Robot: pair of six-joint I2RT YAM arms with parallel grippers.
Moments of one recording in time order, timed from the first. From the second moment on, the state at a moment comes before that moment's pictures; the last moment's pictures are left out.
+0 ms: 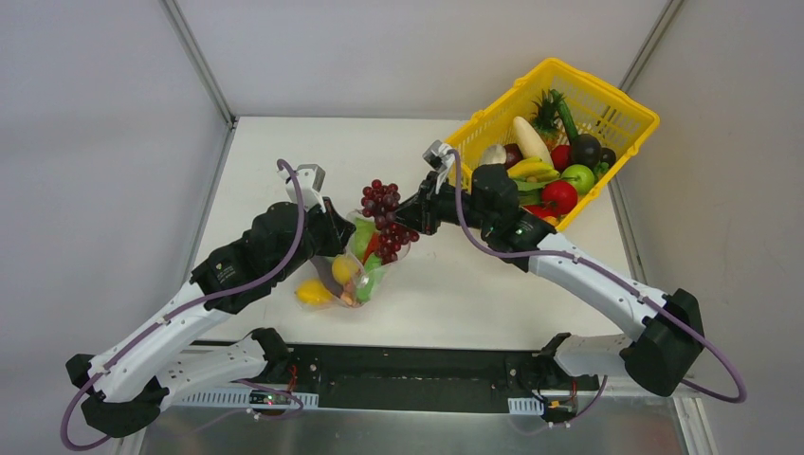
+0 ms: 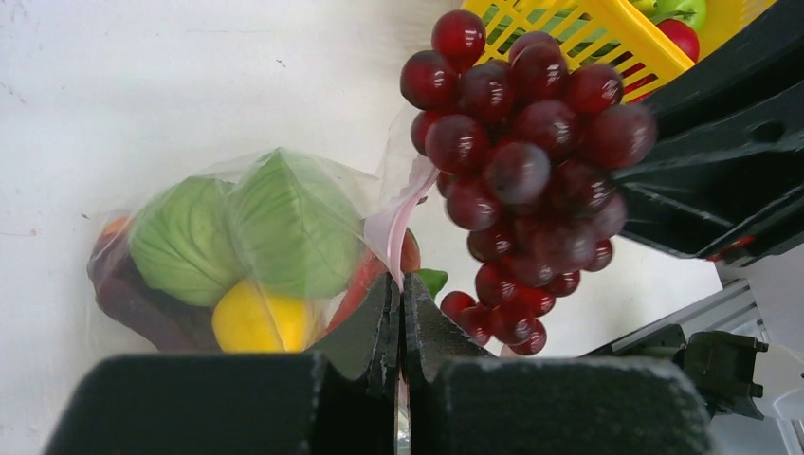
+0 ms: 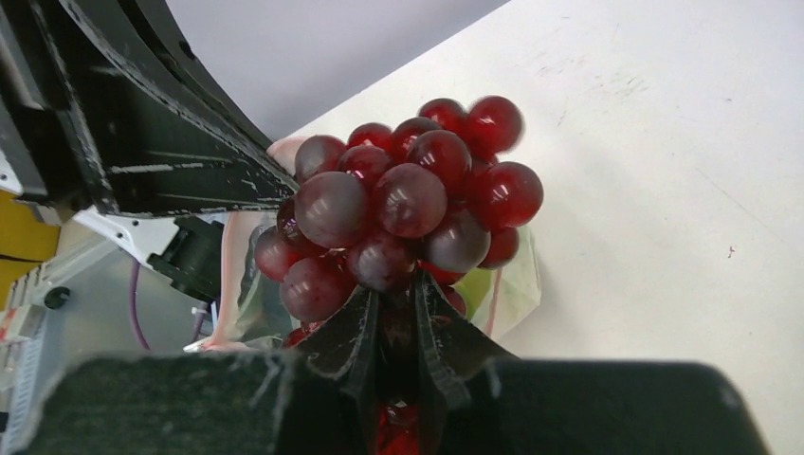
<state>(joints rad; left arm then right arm) -0.87 0.81 1.05 -0.64 -0.37 -0.59 0.78 1.27 1.05 0.06 -0.47 0.31</state>
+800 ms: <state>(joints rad) -0.87 0.79 1.05 -0.64 -0.38 -0.61 0.81 1.17 0.92 0.18 -0.62 0.14</state>
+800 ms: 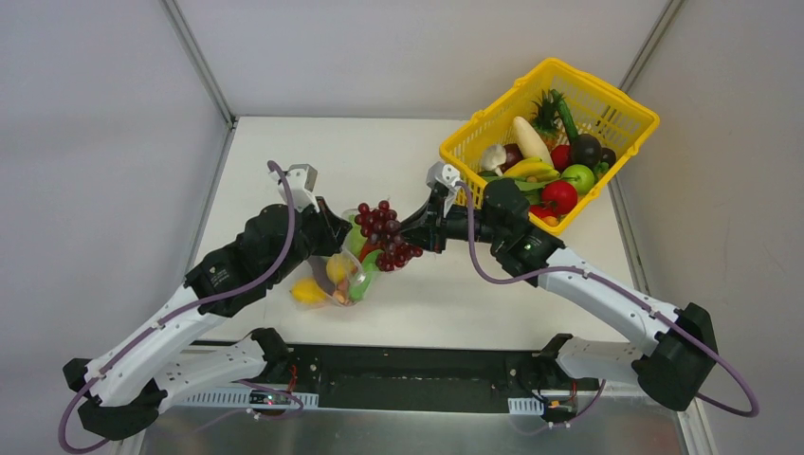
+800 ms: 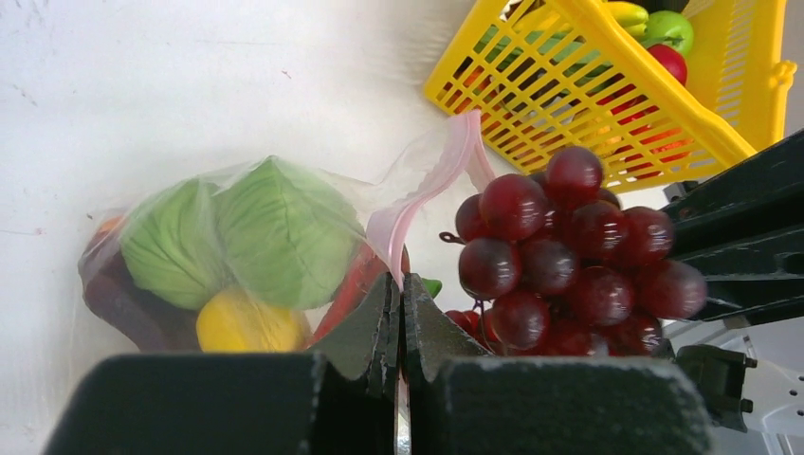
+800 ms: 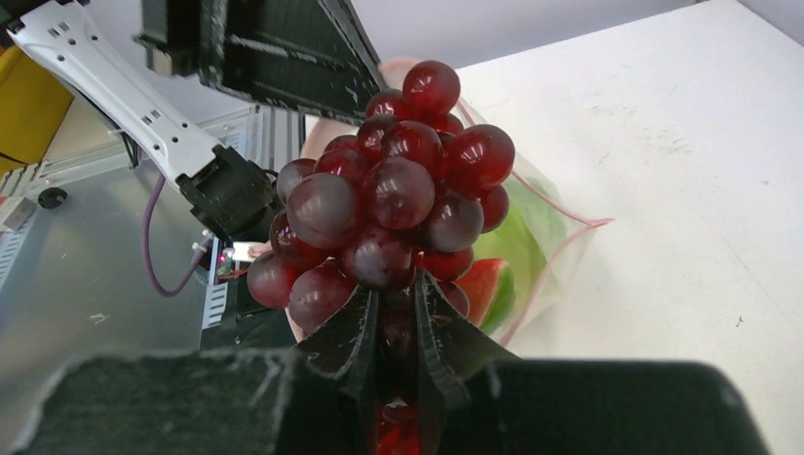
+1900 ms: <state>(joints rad) -0.87 0.83 1.06 -0.64 -0.38 -0.61 0.82 1.29 1.11 -0.26 -0.63 -0.04</state>
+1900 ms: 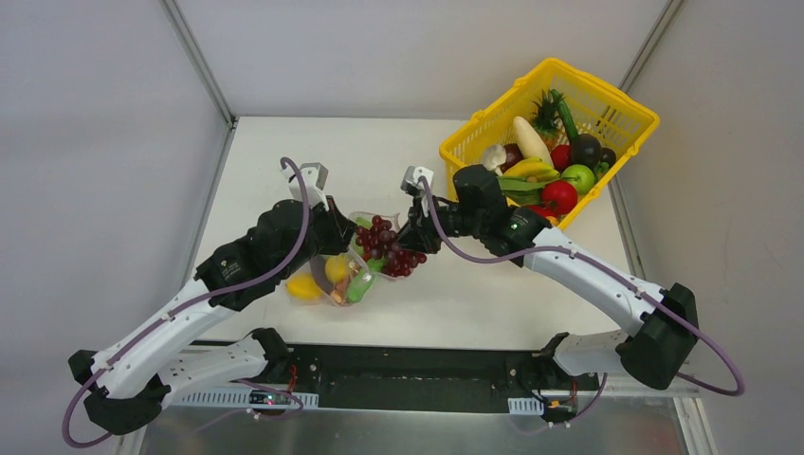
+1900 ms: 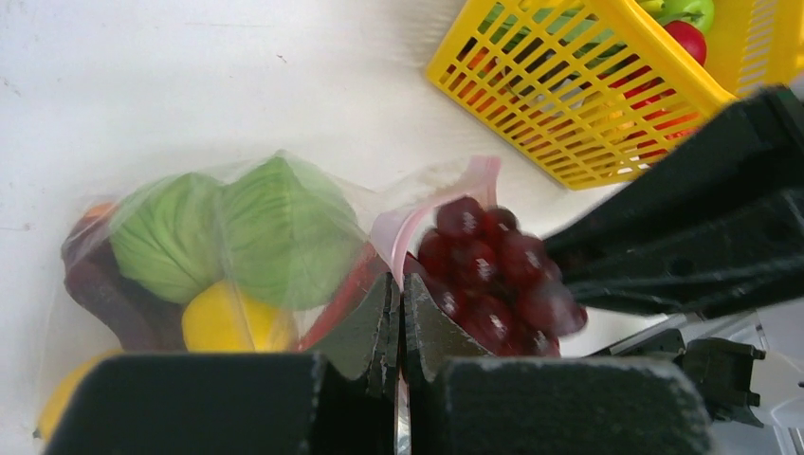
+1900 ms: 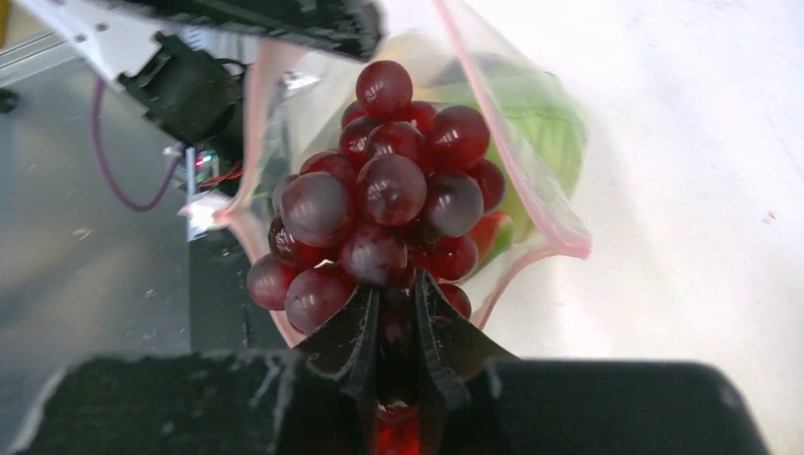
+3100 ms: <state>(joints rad) -0.86 0.80 1.09 -0.63 -0.34 -0.59 0.97 1.52 1.45 -0.42 -0.23 0.16</state>
